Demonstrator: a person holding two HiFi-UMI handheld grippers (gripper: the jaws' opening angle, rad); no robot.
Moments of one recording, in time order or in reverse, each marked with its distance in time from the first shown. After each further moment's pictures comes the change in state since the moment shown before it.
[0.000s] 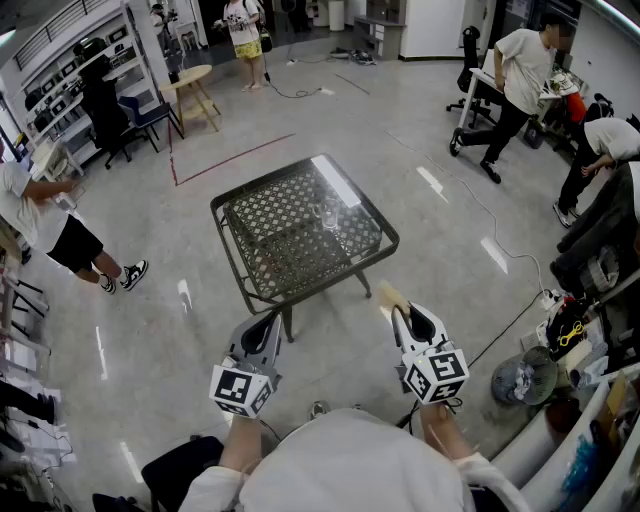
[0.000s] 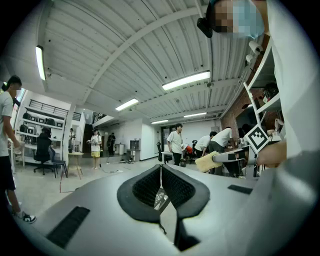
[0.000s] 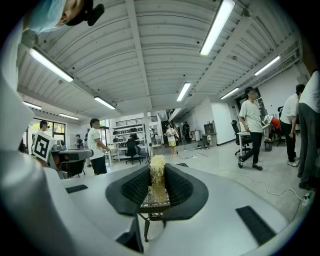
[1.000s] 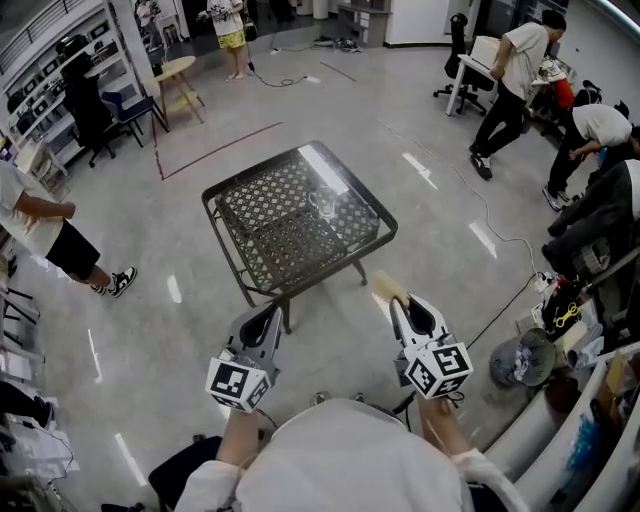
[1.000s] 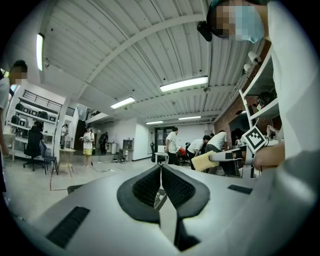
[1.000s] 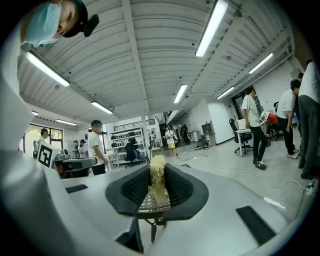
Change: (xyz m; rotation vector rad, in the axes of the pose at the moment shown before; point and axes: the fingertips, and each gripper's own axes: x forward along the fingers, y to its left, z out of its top) left arm -0.005 0.041 -0.002 -0.032 -0.018 -0.098; right arm 0.022 0.039 0.008 0.058 -0.042 -0.024
